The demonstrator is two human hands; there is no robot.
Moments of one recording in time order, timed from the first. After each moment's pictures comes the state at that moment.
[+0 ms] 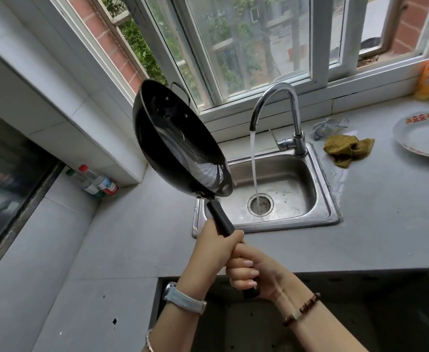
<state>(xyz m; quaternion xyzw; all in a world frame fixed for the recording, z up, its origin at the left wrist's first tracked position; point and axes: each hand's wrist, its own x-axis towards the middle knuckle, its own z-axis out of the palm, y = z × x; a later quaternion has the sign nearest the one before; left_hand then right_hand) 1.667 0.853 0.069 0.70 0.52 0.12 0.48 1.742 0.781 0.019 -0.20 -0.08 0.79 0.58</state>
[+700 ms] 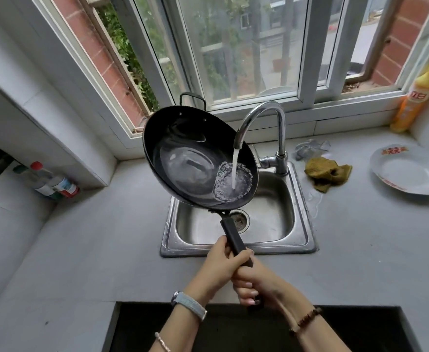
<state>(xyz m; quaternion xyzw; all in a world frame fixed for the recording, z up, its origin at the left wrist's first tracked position) 1.730 0.885 -0.033 0.63 0.43 0.10 0.64 1.811 0.801 -0.042 -0.46 -0.16 0.70 0.52</state>
